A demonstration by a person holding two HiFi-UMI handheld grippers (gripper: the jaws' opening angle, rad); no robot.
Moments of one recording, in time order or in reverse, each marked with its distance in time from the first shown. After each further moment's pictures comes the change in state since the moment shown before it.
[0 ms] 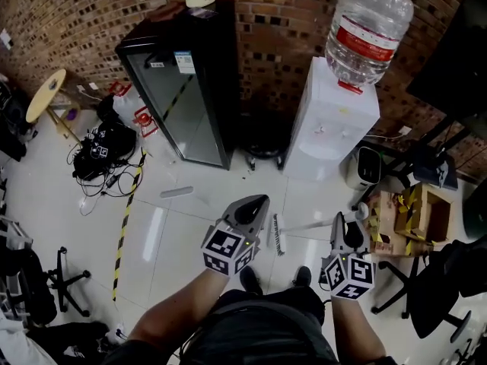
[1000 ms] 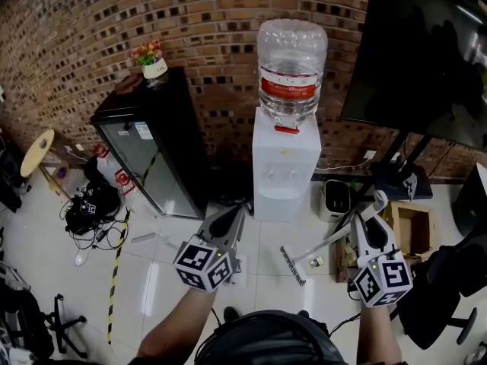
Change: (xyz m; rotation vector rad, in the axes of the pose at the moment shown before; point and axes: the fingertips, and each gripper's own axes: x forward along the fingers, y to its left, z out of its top) left arm 0.087 -0.168 0.137 0.028 -0.136 -0.007; right arm -0.102 -0.215 0.202 -0.081 -0.201 0.089
